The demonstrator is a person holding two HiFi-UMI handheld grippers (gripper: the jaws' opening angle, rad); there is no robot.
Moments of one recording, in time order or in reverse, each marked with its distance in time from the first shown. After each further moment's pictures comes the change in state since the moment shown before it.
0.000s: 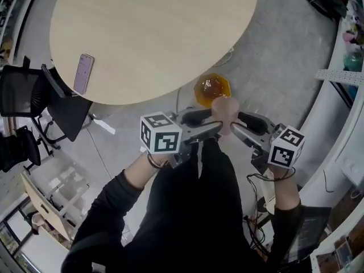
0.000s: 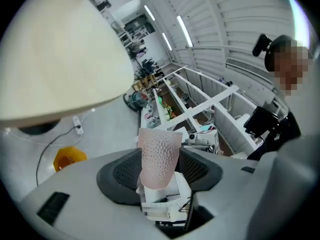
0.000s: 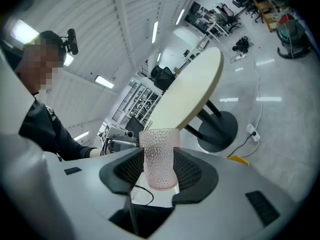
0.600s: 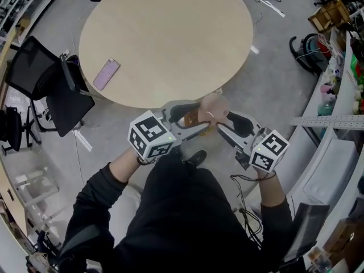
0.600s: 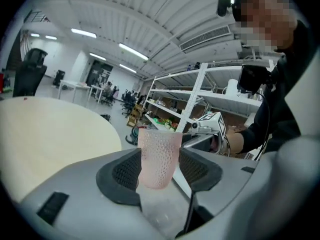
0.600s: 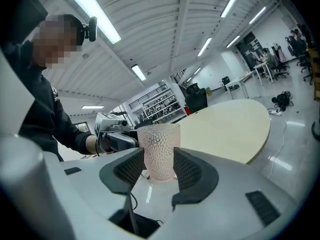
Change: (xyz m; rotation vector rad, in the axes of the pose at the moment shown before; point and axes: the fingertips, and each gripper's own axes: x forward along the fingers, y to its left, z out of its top) left arm -0.089 -0.140 0.101 0.639 -0.179 0.199; right arm -0.011 0.147 0.108 -0.515 -0.066 0.095
